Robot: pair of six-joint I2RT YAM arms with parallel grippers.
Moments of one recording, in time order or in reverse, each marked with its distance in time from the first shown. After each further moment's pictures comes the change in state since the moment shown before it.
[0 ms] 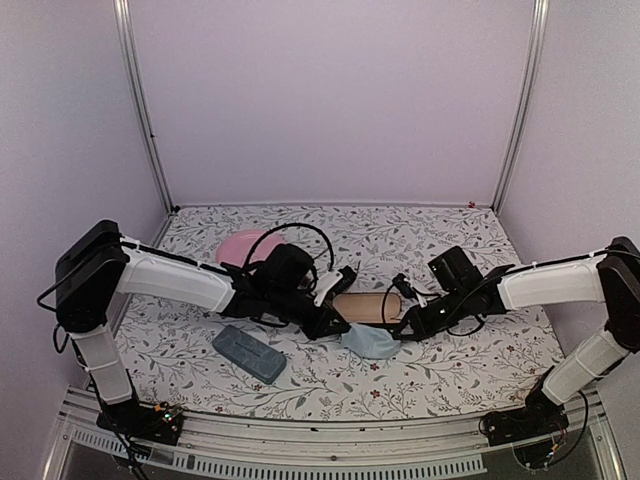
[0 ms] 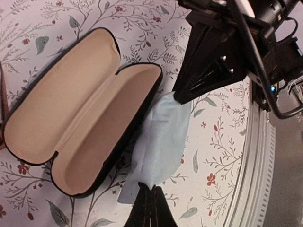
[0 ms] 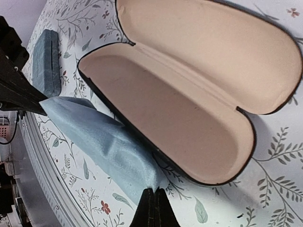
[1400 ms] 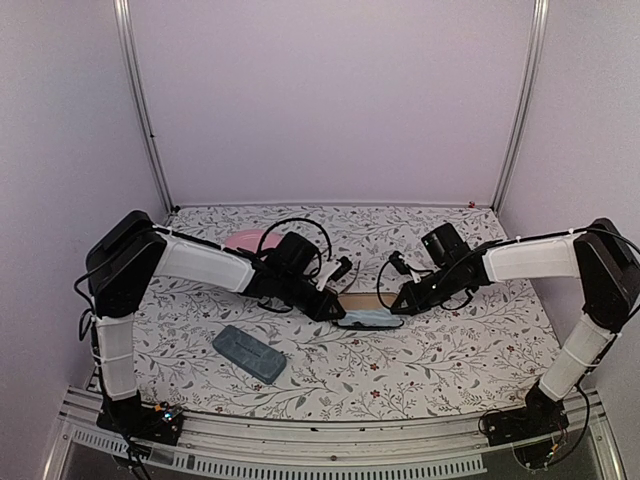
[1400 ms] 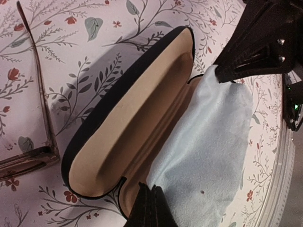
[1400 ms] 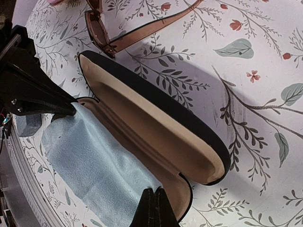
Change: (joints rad) left arm 0.119 0.196 0.201 -0.114 0.022 0.020; right arm -0.098 0.156 0.222 -0.100 0.048 -0.121
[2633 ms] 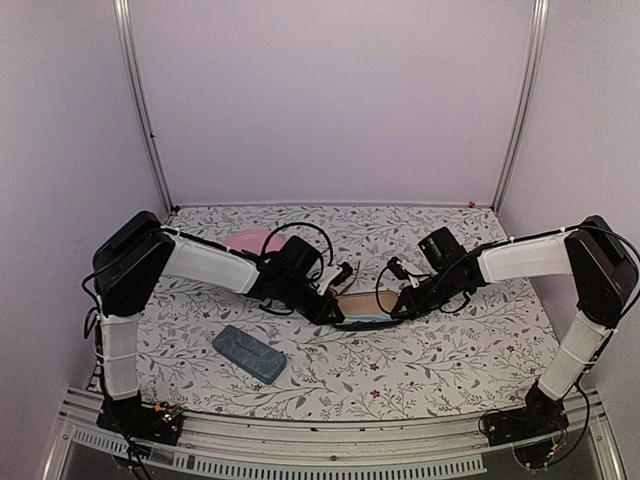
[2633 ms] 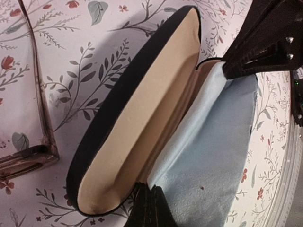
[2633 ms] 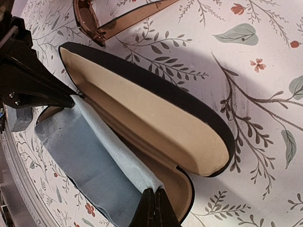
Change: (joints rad) left arm 0.001 0.040 0.018 -0.022 -0.006 0.021; right arm 0.000 0.043 0.002 -0.006 0.000 -0.027
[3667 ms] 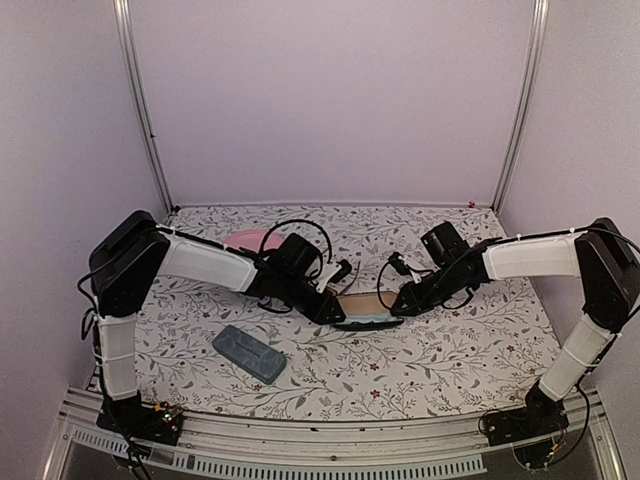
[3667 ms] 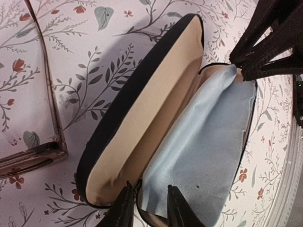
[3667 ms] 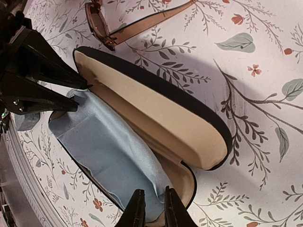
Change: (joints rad) left arm -0.002 -0.016 0.002 -0.022 -0.029 0.005; right arm 0.000 -0.037 0.019 -0.049 0.001 -0.003
